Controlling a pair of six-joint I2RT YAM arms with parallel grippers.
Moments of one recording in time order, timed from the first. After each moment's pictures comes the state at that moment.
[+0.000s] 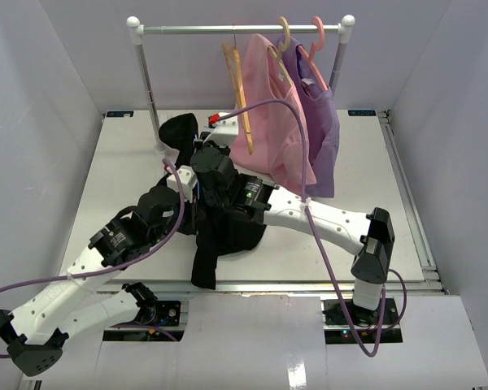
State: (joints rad) left arm -0.79 0.82 0.97 -0.69 -0.19 -0.36; right arm 1.23 1.81 1.81 -0.12 0.94 0.46
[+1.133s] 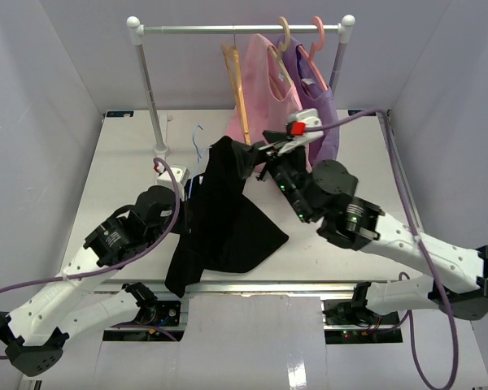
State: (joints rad) left arm -0.79 0.82 1.02 -0.81 -0.32 -0.41; right arm 1.23 1.20 1.39 0.06 0.65 0.04
